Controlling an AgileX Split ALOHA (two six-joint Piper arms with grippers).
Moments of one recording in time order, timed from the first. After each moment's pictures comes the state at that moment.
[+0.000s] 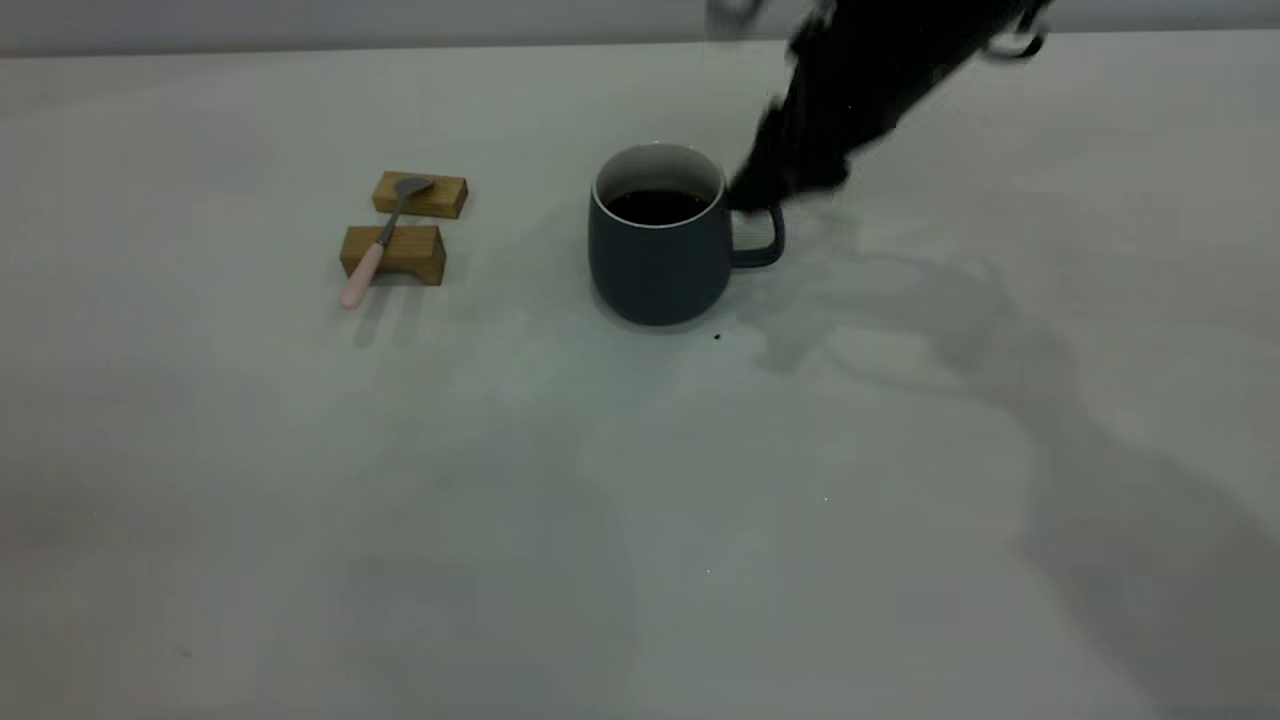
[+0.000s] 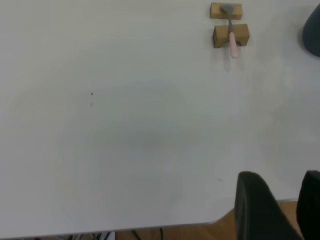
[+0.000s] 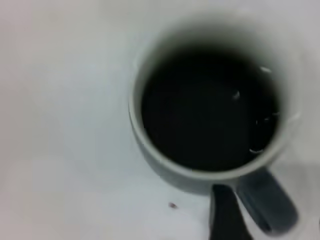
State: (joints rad) left arm -0.04 -0.02 -0.49 -0.01 1.13 0.02; right arm 0.29 2.28 -1.41 1.02 0.51 -1.59
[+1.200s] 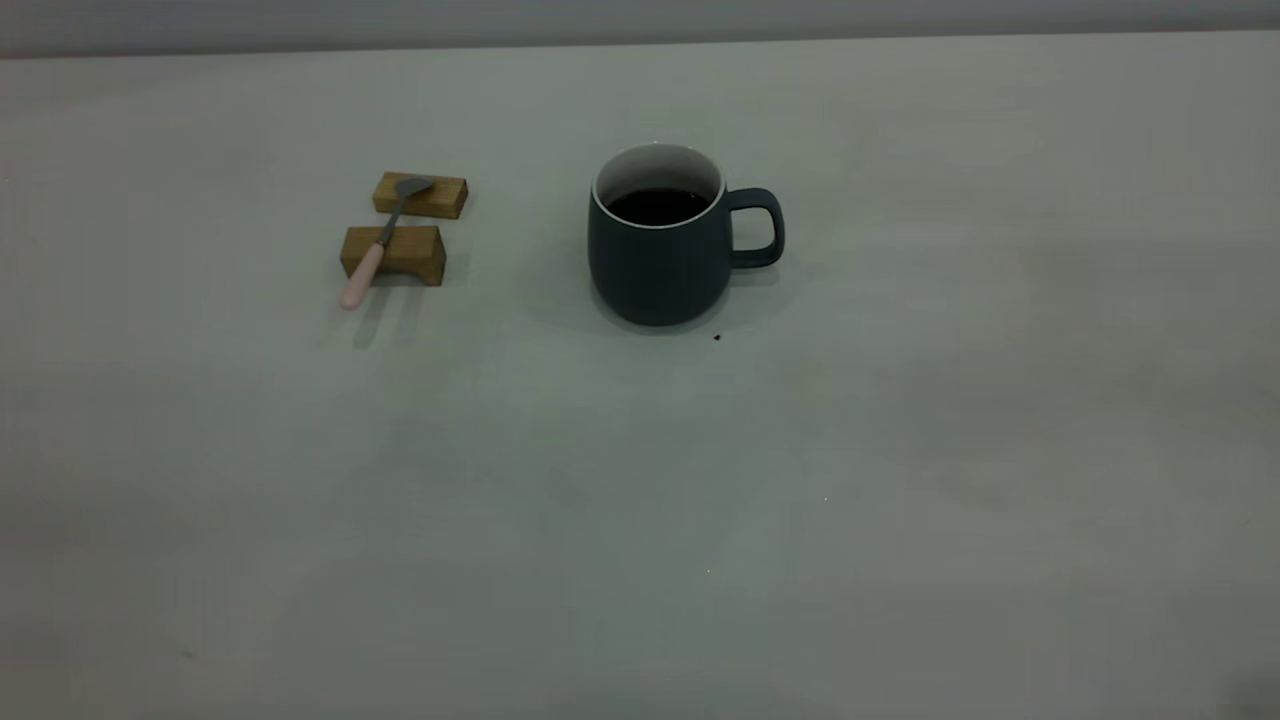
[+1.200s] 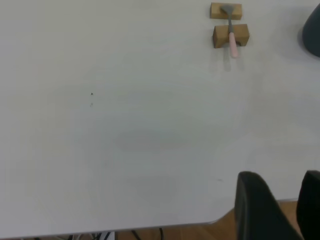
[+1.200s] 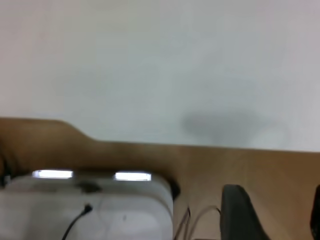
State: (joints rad) left arm -0.04 -0.02 -0.49 -0.01 1.13 0.02; right arm 0.12 0.57 -0.50 0.01 1.12 0.06
